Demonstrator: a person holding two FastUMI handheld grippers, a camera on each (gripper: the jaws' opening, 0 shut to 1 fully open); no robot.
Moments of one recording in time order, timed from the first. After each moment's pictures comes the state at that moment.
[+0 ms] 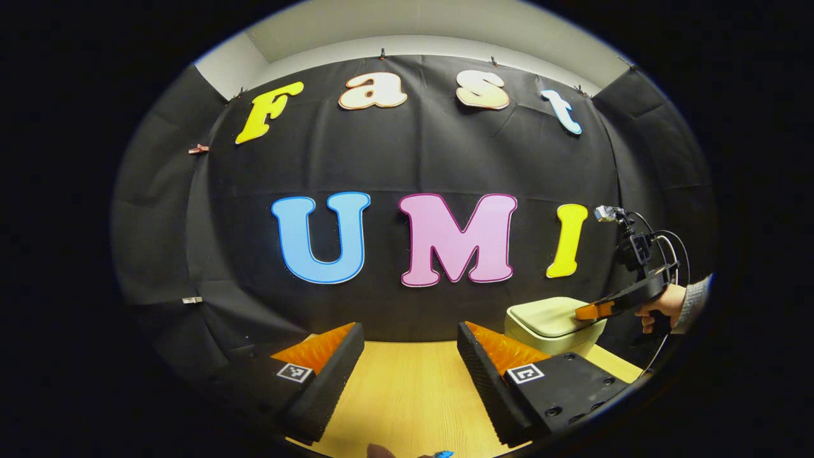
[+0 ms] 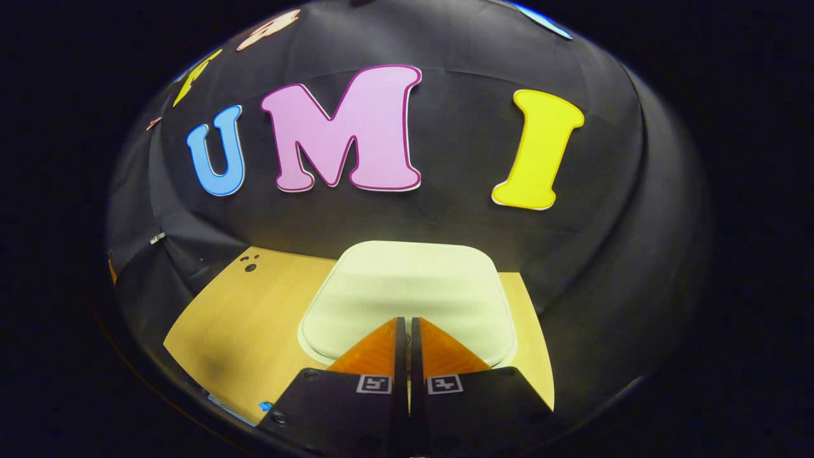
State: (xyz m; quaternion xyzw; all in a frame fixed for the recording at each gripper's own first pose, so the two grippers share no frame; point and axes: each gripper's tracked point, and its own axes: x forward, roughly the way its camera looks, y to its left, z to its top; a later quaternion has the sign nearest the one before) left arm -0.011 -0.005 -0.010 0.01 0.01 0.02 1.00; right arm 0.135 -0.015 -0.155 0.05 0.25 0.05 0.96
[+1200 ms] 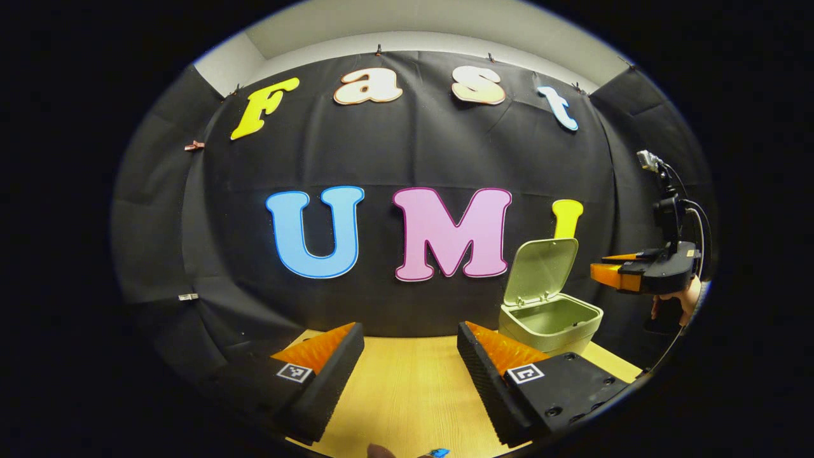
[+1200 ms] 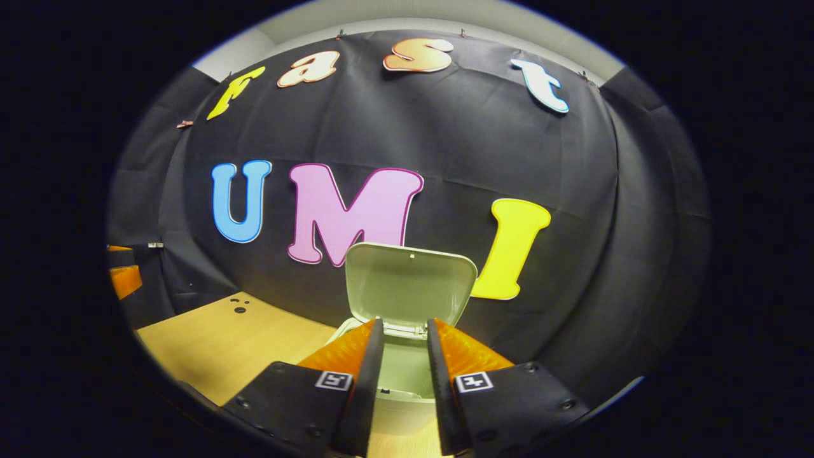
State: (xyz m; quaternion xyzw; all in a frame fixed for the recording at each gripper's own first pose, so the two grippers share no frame) left arm -0.011 -0.016 -0.020 0.01 0.02 0.01 1.00; right arm 0.094 -0.030 -0.051 -0.01 0.05 0.03 1.00
